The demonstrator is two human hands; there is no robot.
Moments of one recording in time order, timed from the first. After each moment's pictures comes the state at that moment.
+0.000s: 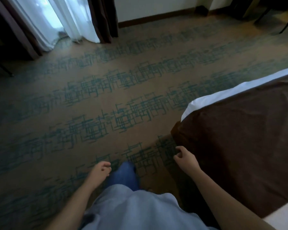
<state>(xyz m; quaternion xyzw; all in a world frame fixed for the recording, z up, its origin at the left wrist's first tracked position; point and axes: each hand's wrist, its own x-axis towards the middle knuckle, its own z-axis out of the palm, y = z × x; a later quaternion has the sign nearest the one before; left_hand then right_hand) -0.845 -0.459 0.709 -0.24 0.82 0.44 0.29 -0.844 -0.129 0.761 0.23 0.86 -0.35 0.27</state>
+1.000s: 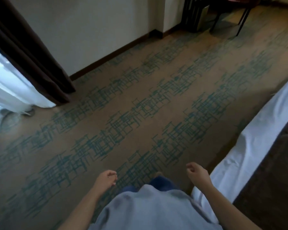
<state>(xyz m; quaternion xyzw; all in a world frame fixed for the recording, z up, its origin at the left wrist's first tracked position) -1.460 -0.224 0.737 -0.13 0.84 0.37 0.38 -1.318 0.078 0.734 0.43 0.78 -0.42 0.18</state>
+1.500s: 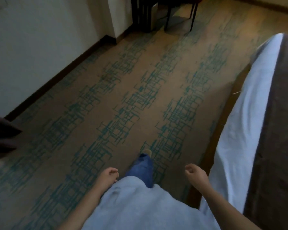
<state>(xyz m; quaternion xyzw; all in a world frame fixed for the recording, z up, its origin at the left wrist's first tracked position) -1.681 0.062 0.713 -0.04 0.82 0.34 0.46 -1.455 0.302 0.724 0.53 0.71 -0.45 0.14</state>
